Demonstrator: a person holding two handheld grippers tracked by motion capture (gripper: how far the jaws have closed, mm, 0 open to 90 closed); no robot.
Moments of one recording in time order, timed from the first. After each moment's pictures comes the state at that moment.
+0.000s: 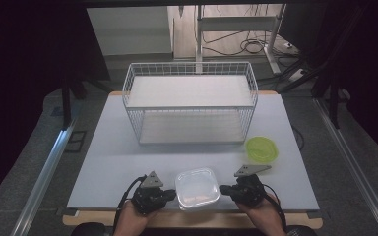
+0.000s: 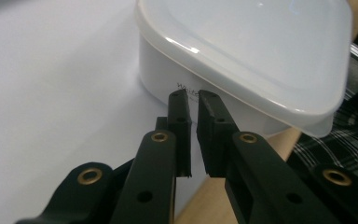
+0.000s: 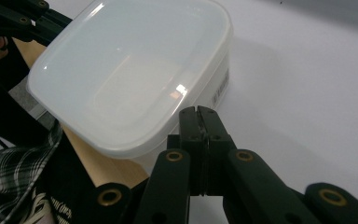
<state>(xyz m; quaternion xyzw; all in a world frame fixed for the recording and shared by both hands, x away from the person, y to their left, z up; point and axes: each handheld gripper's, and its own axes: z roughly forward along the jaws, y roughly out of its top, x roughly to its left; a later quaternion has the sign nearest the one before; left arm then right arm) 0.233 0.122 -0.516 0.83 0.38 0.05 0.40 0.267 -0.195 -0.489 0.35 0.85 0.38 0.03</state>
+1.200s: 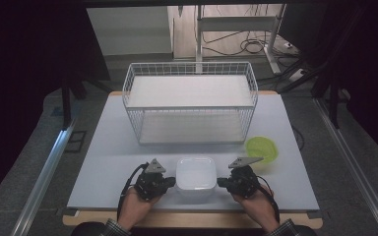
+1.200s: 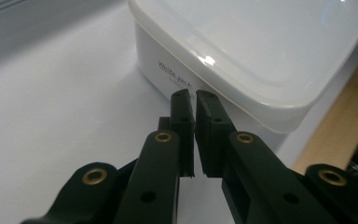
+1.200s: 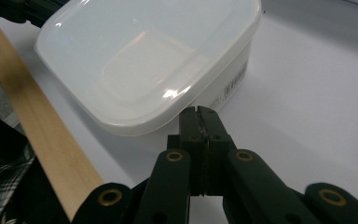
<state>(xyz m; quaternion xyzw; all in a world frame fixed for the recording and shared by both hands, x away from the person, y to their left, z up) 0.269 0.122 -0.511 0.83 0.40 0.07 0.38 0.291 -0.181 -0.492 0.37 0.85 0.37 0.04</state>
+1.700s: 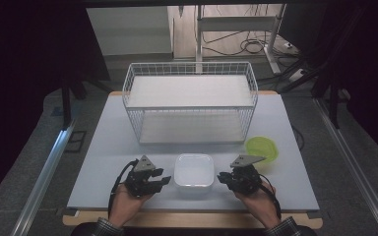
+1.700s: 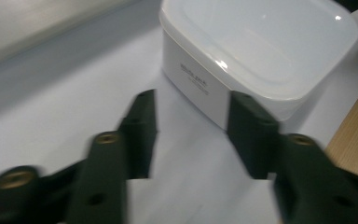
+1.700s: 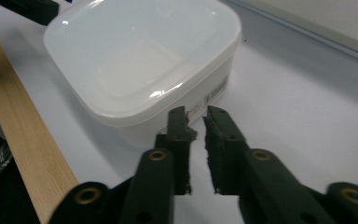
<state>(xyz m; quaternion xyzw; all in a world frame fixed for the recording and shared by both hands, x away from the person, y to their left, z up) 0.263 0.150 -0.501 0.82 0.39 0.12 0.41 0.293 -0.188 -0.486 0.33 0.86 0.38 0.09</state>
